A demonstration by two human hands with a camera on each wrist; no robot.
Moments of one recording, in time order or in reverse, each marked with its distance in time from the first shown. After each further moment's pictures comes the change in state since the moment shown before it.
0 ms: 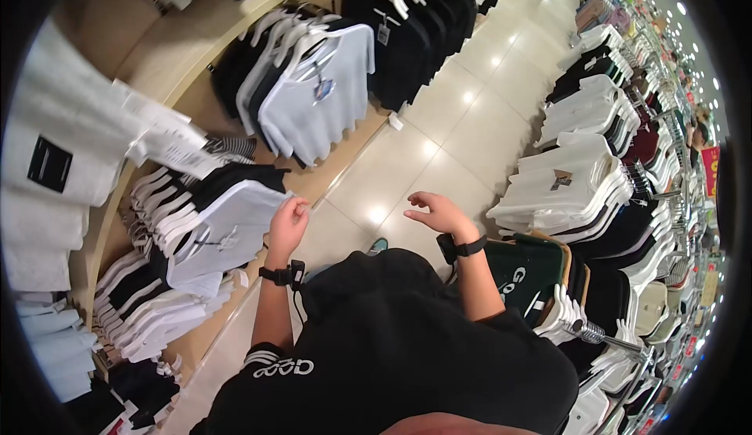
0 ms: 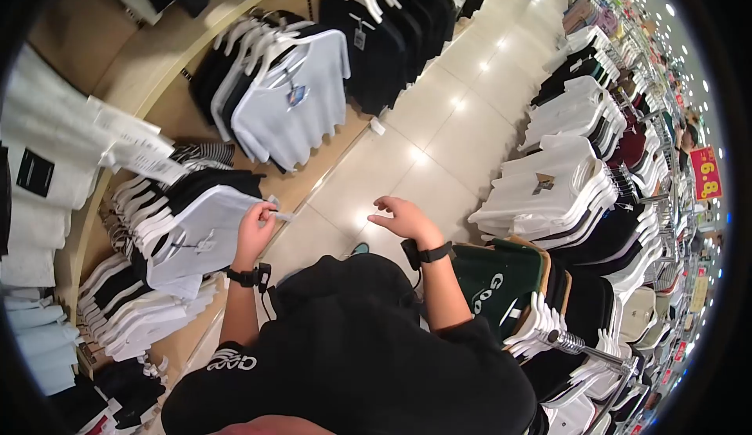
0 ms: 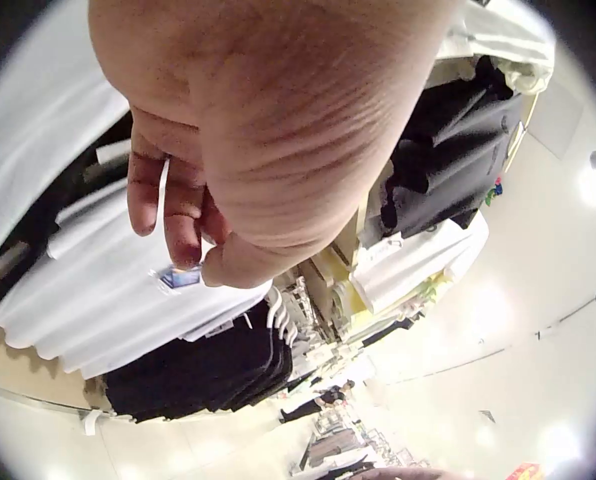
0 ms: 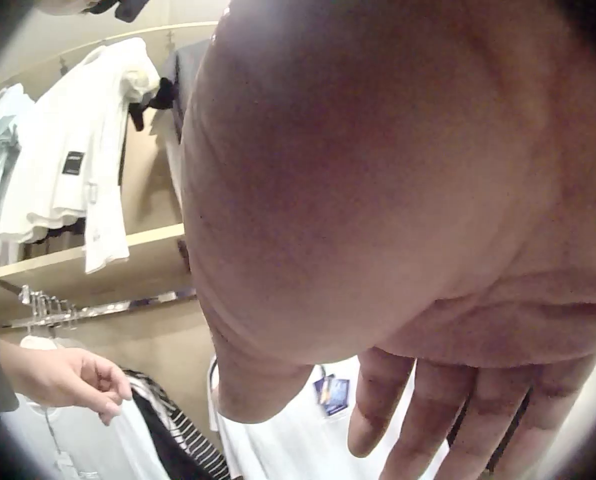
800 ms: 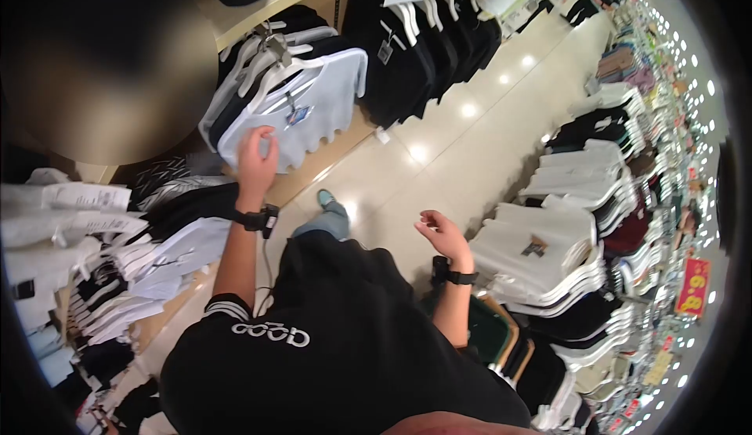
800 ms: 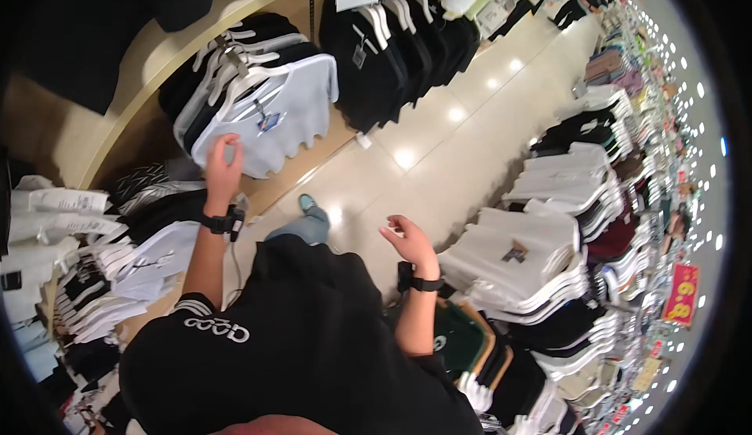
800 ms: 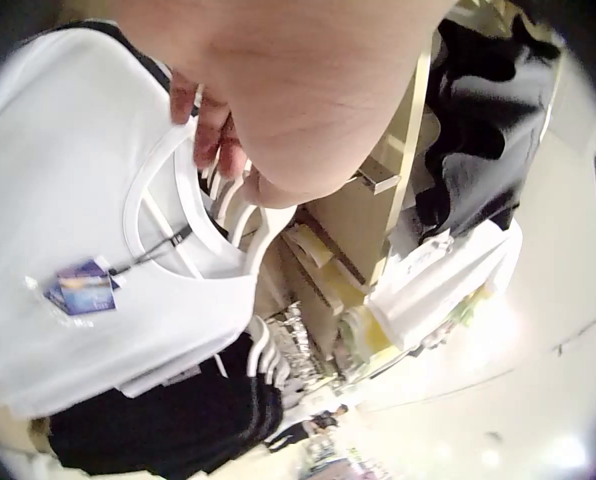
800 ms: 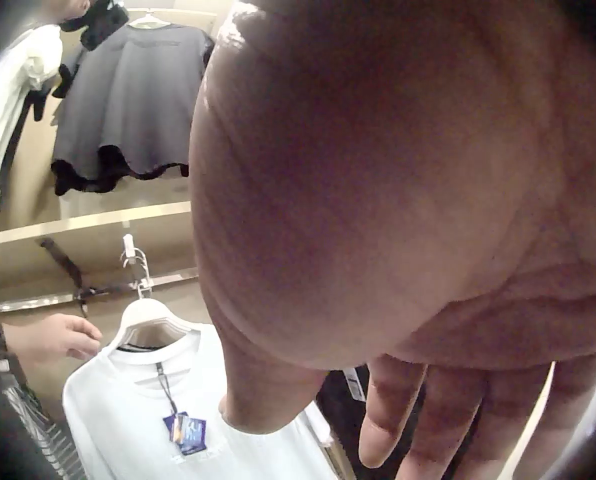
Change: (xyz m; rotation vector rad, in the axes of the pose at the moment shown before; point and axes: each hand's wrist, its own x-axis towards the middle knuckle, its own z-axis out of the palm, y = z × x) left_hand 0.262 0.044 0.044 0.211 0.416 0.216; right_hand 0.092 0.095 -0.132 0.160 0.072 0.206
